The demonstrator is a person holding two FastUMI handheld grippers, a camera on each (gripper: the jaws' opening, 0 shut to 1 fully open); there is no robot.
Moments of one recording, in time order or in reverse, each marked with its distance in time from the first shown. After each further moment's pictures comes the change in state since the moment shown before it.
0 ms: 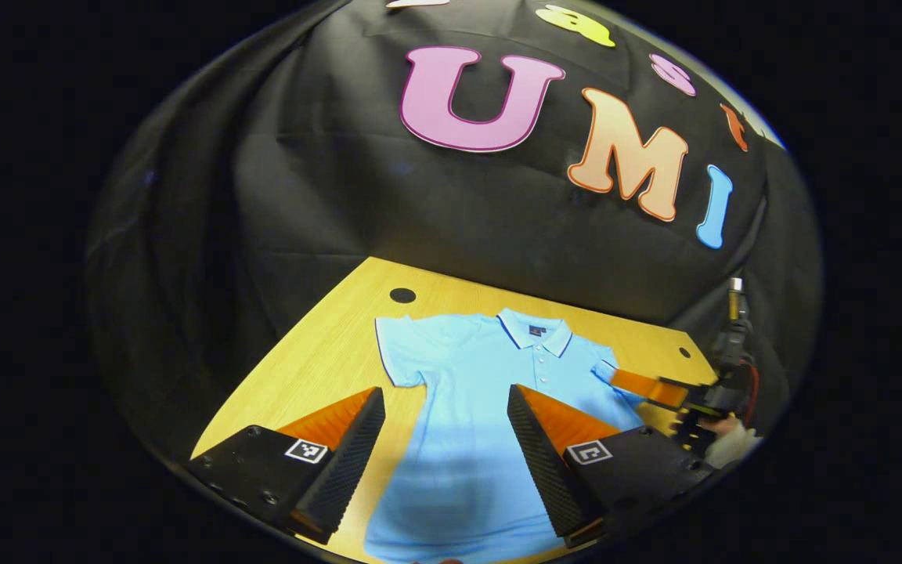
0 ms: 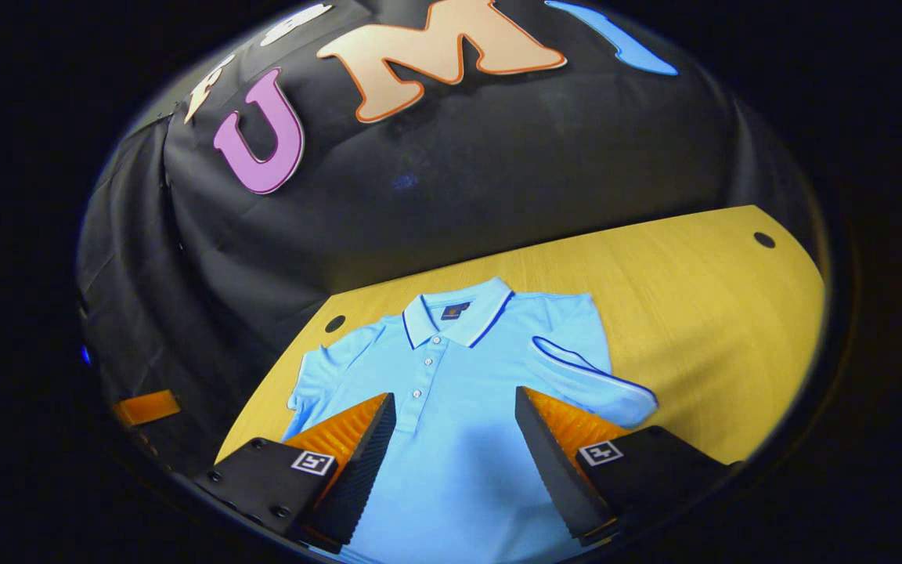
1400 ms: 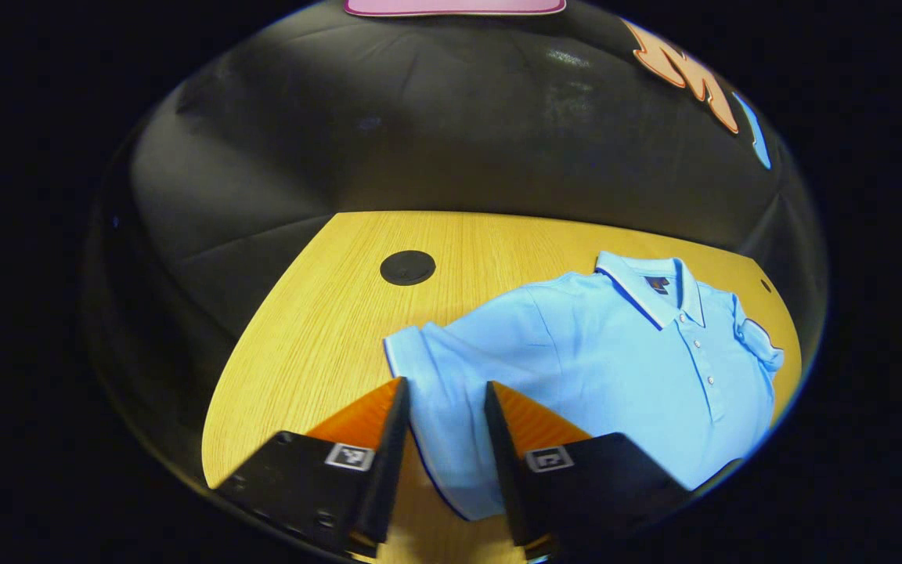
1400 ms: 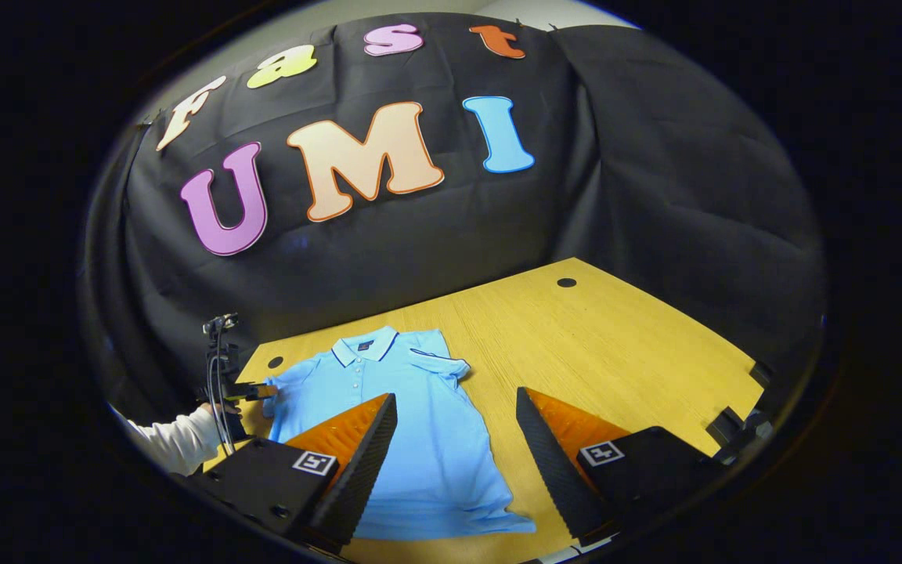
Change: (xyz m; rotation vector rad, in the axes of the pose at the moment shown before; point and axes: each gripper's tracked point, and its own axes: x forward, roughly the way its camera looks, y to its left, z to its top) left arm 0.218 0.069 -0.045 0.159 0.235 -0.001; right arm -0.242 -0.006 0.001 0.079 -0.267 -0.424
